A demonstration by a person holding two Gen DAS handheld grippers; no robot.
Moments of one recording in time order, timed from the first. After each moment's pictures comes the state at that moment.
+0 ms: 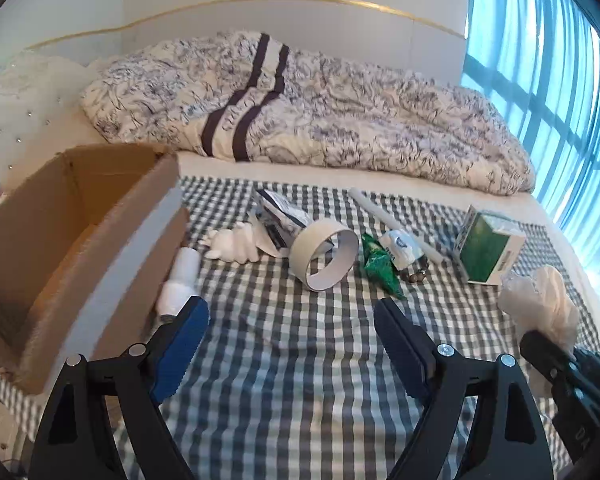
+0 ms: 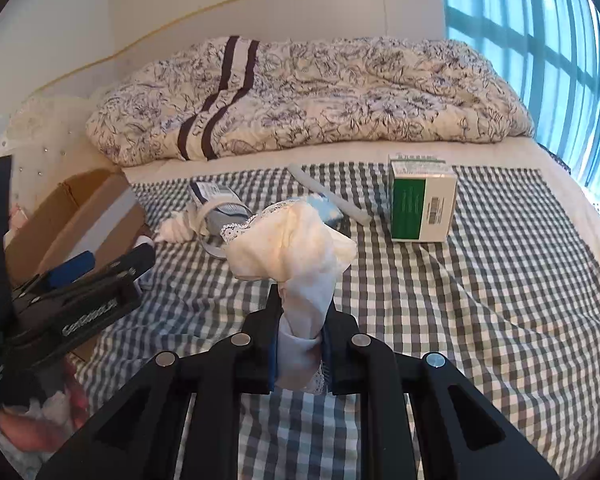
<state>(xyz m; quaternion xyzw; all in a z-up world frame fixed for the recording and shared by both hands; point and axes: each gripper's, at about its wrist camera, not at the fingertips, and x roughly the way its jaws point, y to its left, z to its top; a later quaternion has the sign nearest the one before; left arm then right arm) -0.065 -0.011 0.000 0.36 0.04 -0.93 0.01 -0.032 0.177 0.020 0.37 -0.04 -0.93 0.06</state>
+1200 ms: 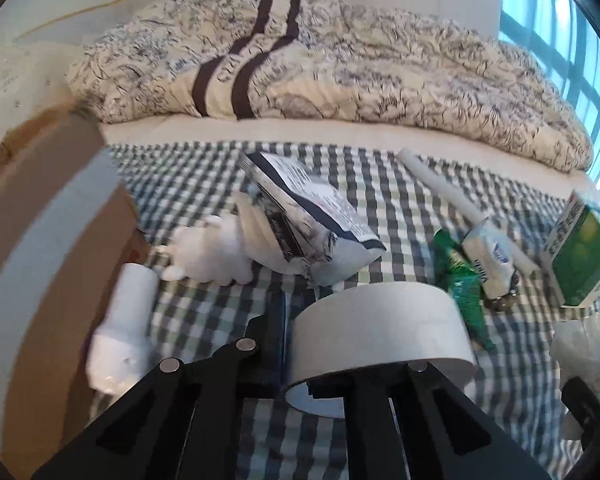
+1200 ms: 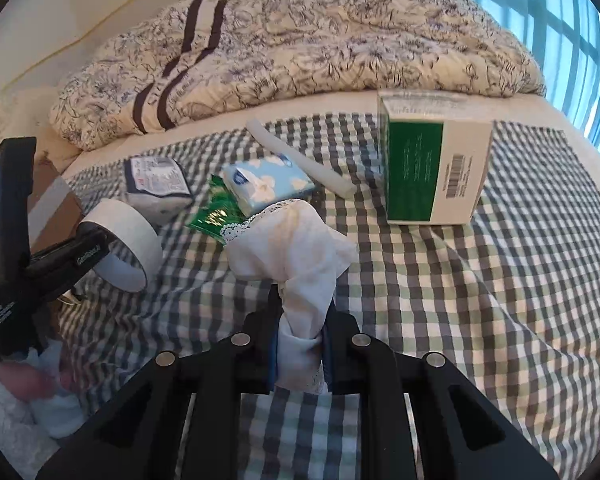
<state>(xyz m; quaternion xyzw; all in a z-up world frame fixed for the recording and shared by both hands) -0.173 -0.012 -0.064 0.41 0.01 -0.91 0.05 -0.111 0.201 -0.039 0.43 -0.06 -0.90 0.04</state>
